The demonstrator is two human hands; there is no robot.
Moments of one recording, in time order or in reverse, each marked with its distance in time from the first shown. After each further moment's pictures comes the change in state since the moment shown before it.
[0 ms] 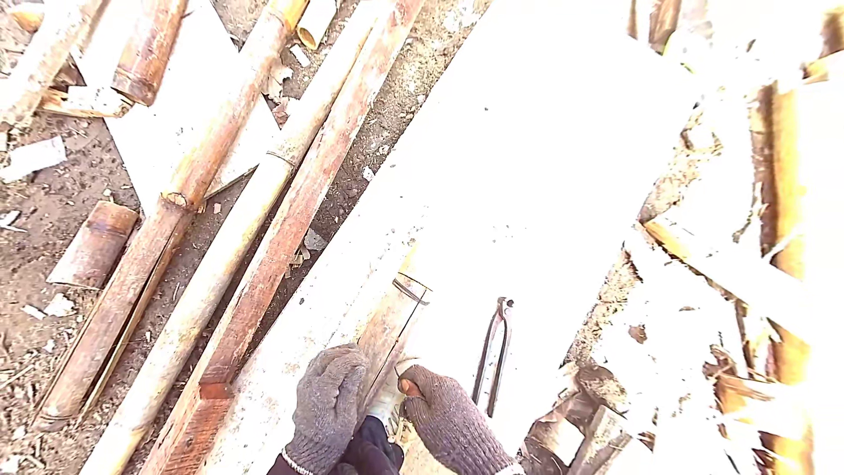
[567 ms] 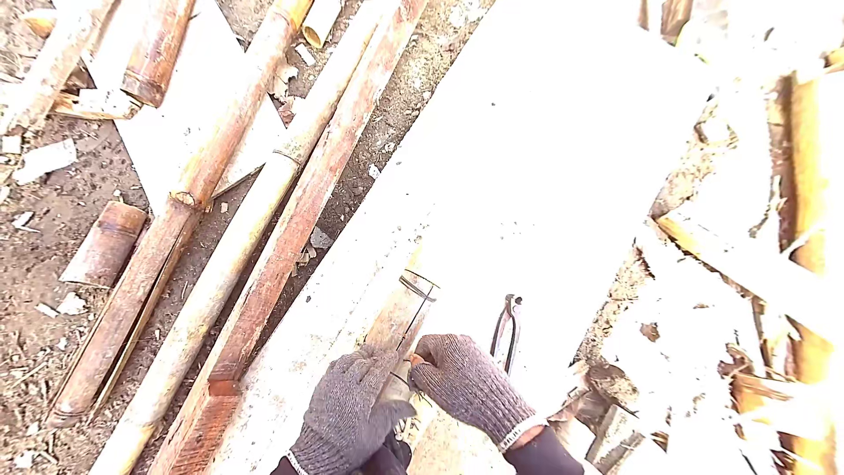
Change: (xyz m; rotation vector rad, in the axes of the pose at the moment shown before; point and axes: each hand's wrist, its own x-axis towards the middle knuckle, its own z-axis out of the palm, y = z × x) left_hand 0.008 0.026 -0.009 0.403 -0.441 0.065; right_hand 0.015 -0.036 -0.056 -0.168 -0.032 -0.008
